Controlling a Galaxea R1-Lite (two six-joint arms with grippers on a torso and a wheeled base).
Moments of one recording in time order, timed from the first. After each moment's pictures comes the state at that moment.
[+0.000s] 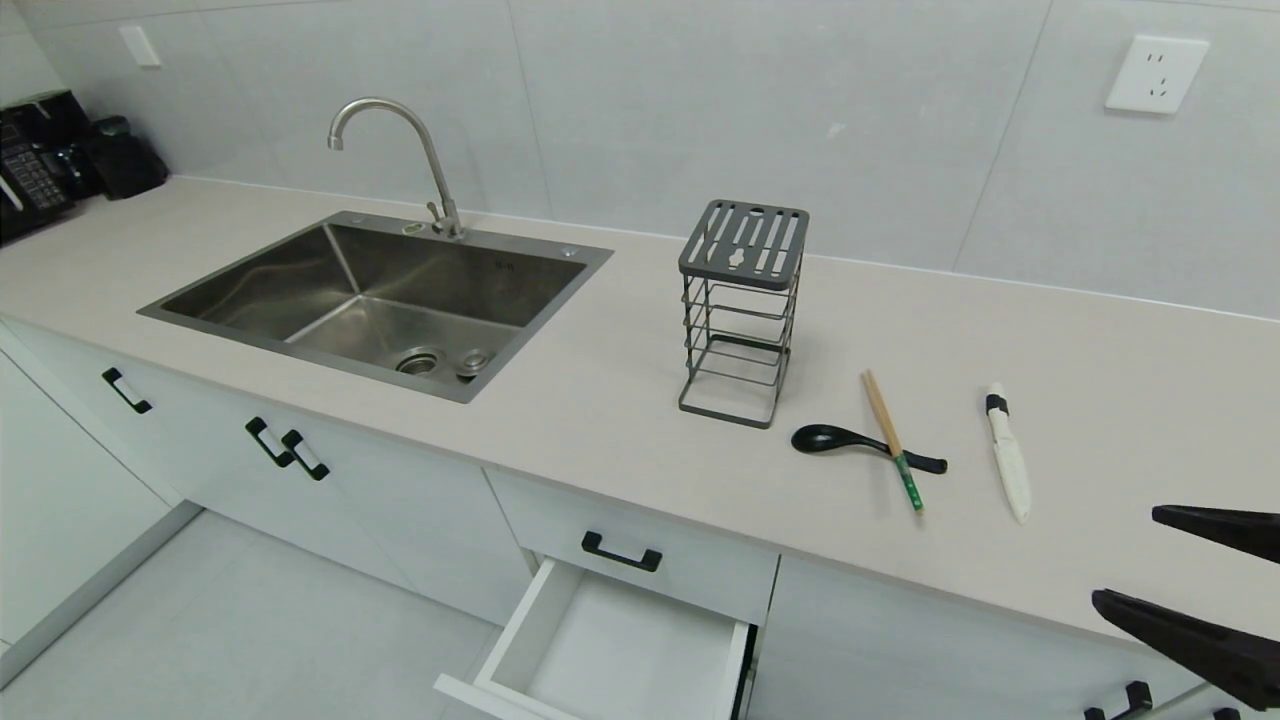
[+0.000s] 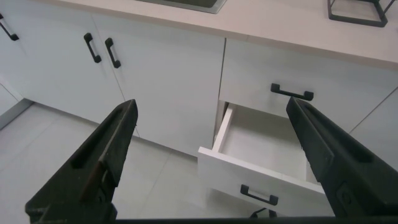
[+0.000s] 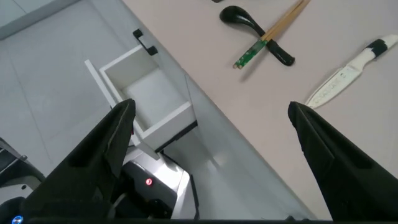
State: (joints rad) left arm 0.00 0.00 0.00 0.00 0.02 -0.03; right arm 0.18 0.99 -0.43 -0.22 0.39 -0.18
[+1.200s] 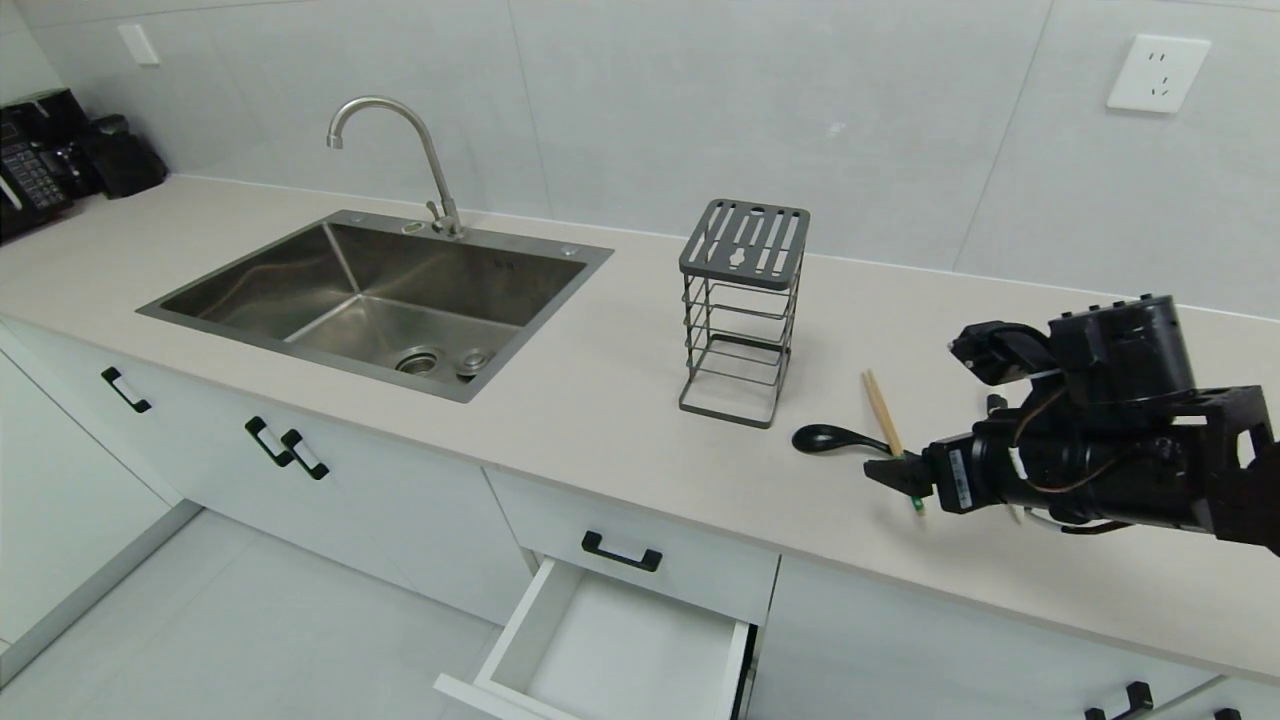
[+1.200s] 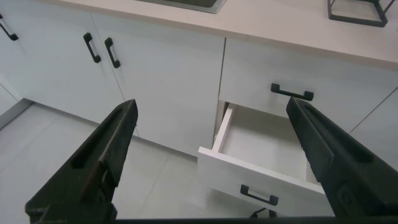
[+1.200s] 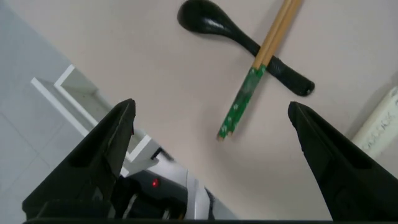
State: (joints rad) left arm 0.00 0.00 0.00 0.00 0.02 -0.03; right arm 0.42 1.66 -0.87 -0.24 -0.02 0.05
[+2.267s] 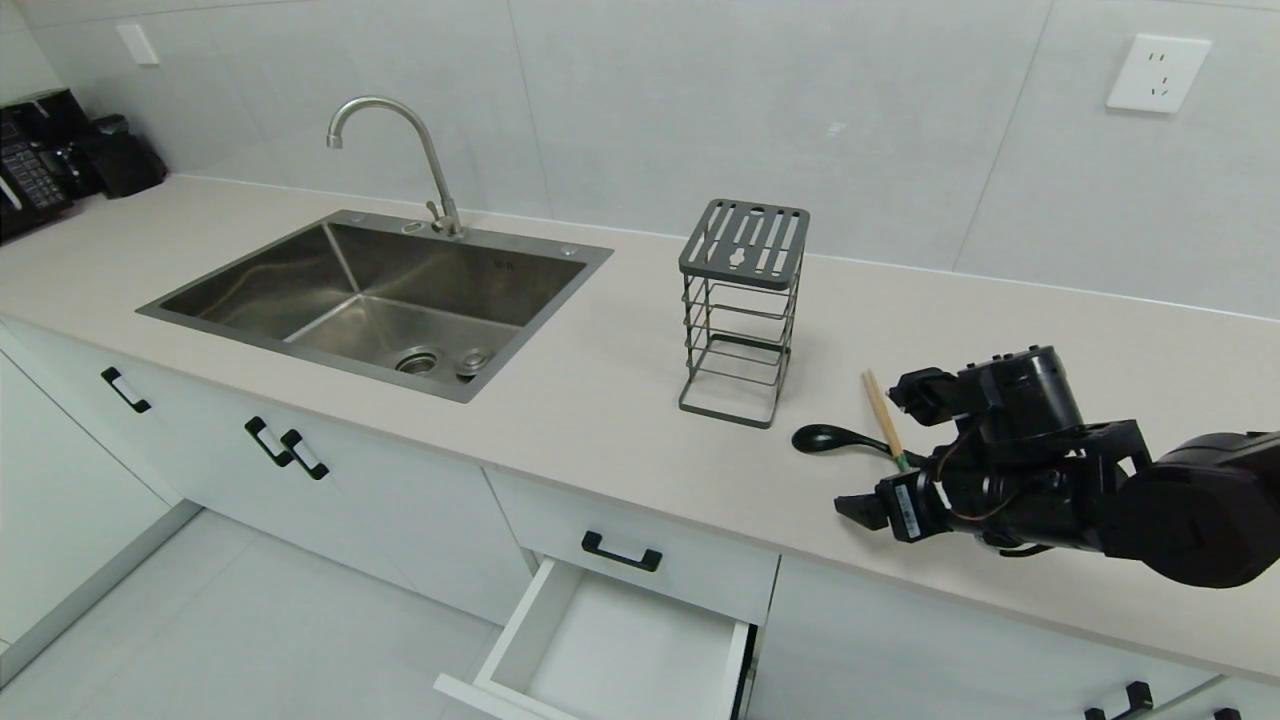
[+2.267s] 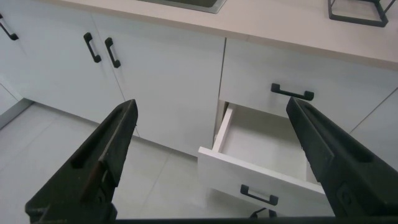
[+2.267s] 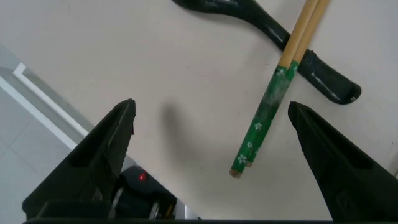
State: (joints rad) left arm 0.00 0.00 0.00 0.00 0.02 -0.03; right arm 0.46 1.82 -0.87 -0.30 -0.09 0.05
